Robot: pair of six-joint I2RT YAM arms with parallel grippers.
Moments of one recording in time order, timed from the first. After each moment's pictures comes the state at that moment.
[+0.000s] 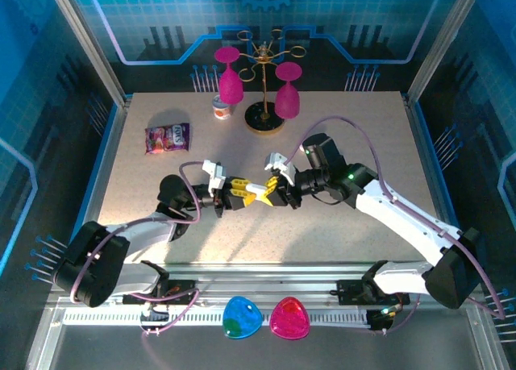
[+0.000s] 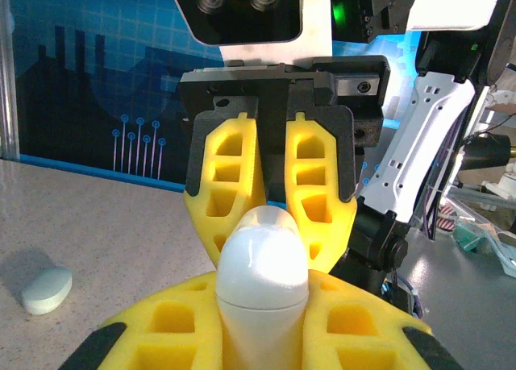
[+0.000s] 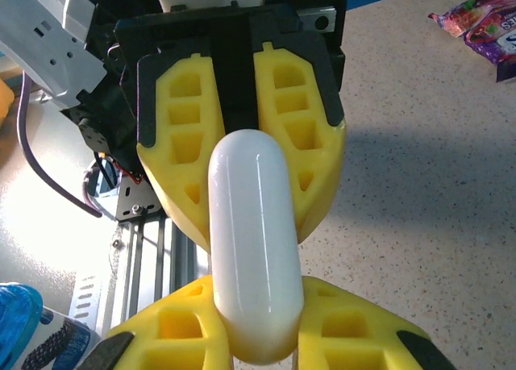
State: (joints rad) left arm -0.42 1.30 0.39 1.18 1.04 -0.41; right arm 0.66 1.27 1.08 -0.51 -0.73 -0.27
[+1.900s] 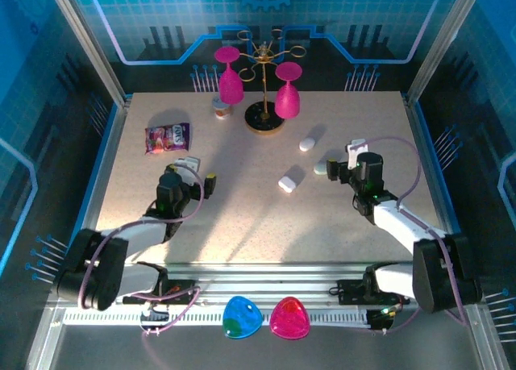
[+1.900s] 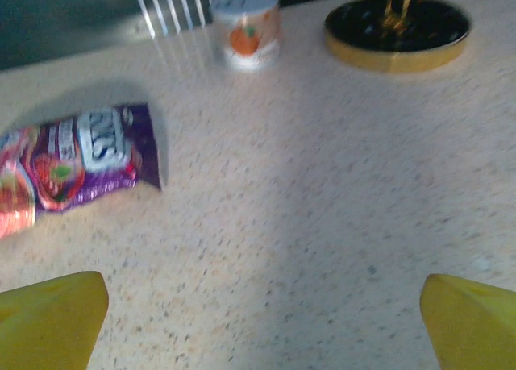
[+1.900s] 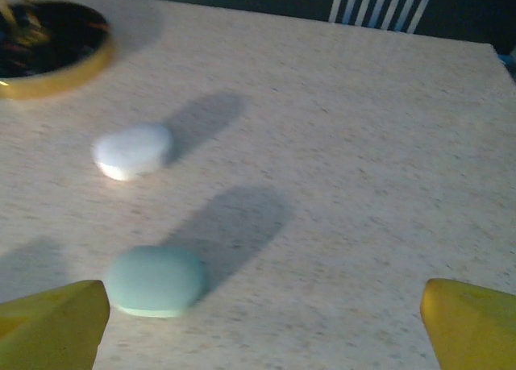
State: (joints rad) left arm -0.20 1.30 0.30 0.62 -0.09 0.07; right arm 0.14 1.27 0.52 0.27 0.16 -0.05
